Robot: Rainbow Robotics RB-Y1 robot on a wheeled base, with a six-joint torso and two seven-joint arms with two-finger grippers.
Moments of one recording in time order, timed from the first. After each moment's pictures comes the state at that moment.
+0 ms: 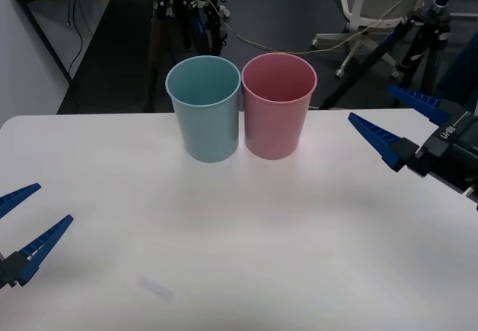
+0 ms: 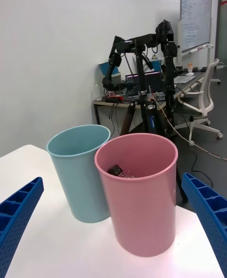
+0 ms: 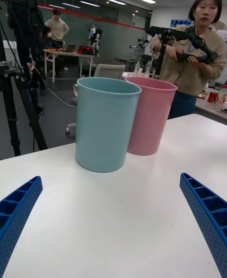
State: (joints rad) right arm 0.16 -1.06 0.10 -2.06 0.39 -0.31 0.12; left arm 0.35 0.40 0.52 -1.66 -0.96 -1.22 0.00
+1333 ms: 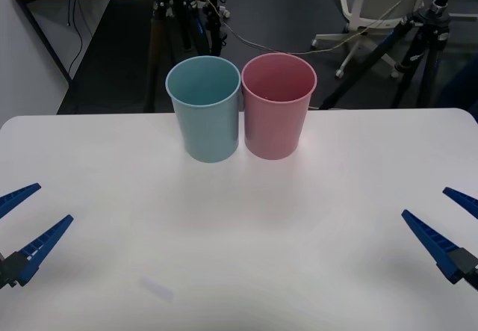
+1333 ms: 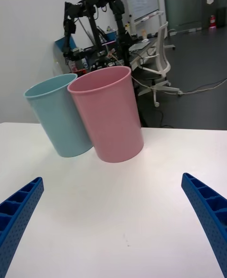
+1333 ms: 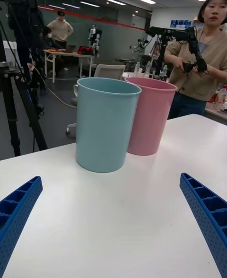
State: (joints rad) right arm 0.62 -0.42 -0.38 -2.11 1.08 -0.83 -0.28; left arm 0.35 0.40 0.52 -1.66 -0.96 -1.22 0.00
